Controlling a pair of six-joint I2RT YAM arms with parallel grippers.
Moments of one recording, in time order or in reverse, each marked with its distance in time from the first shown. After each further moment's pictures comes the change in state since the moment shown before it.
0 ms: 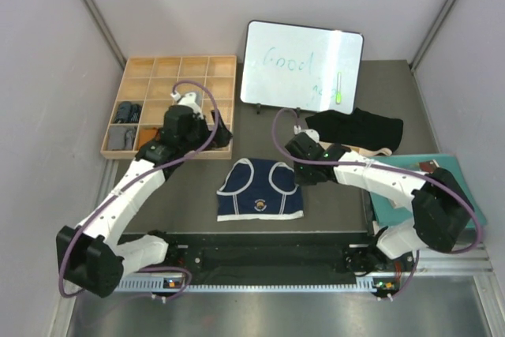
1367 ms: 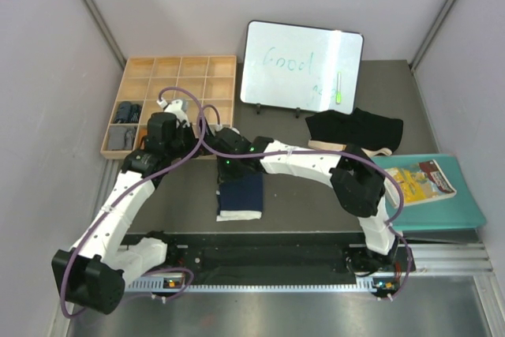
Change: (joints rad) left arm 0.158 -0.121 -0.043 -0.096 0.104 0.089; right arm 0.255 0.586 0.662 0.130 -0.246 0.113
